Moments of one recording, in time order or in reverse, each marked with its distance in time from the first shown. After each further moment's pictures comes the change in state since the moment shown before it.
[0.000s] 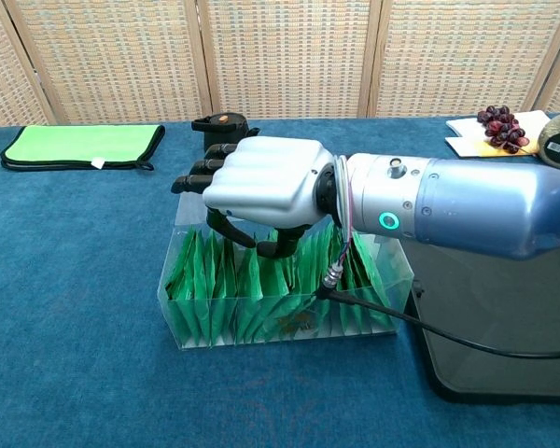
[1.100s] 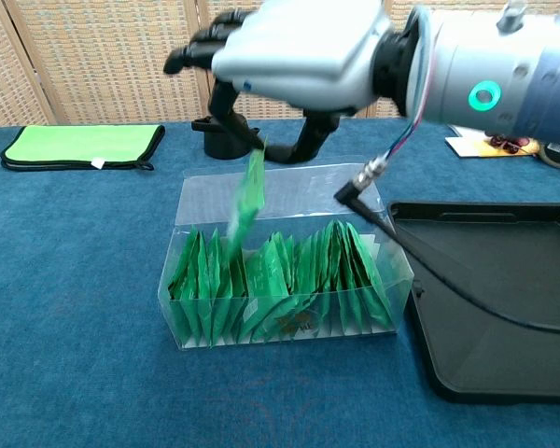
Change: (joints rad) left arm 0.003 -0.001 0.007 -0.010 0.020 0.010 0.015; right arm -0.061 0.270 0.063 -0.302 -0.077 0.127 -0.020
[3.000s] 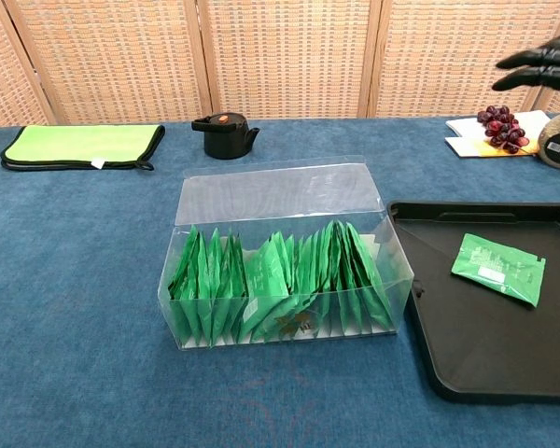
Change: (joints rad) left arm 0.000 -0.022 0.009 -0.026 -0.004 0.005 0.078; right arm -0.465 0.202 -0.202 0.428 -0.308 0.378 0.599
